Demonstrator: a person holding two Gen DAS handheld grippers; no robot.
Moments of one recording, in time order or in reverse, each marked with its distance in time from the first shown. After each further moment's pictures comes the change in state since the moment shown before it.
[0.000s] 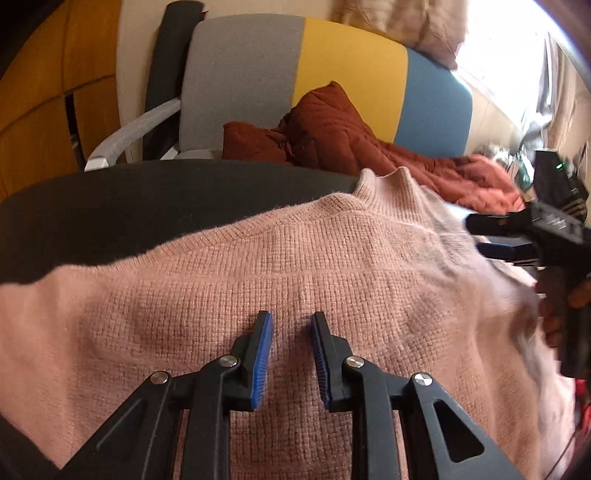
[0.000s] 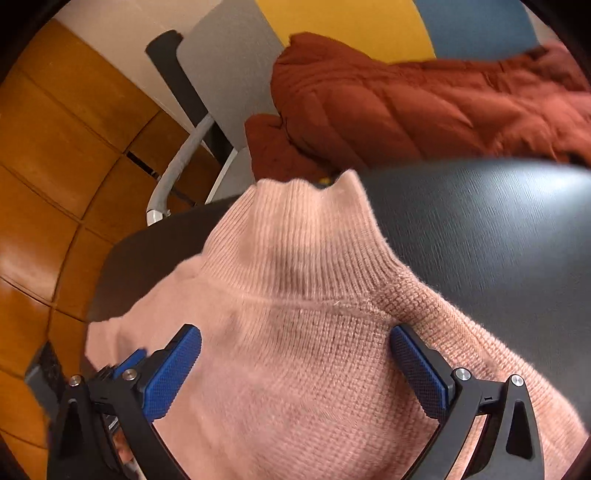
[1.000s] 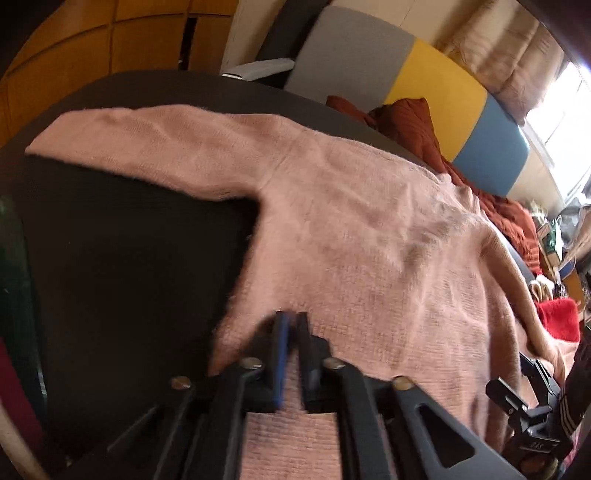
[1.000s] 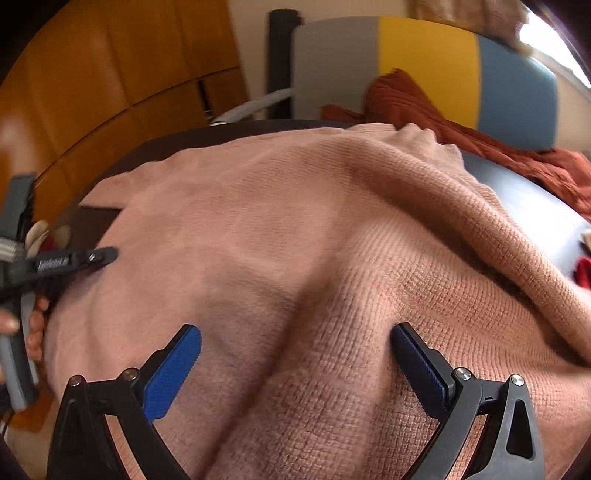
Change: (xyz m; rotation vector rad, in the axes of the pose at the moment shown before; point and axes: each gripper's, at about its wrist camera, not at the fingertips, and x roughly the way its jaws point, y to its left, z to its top) left arm -0.127 0.063 -0.120 -0.320 0.084 0.100; right arm -0.083 0.097 -0.223 -0.386 -0.075 -0.103
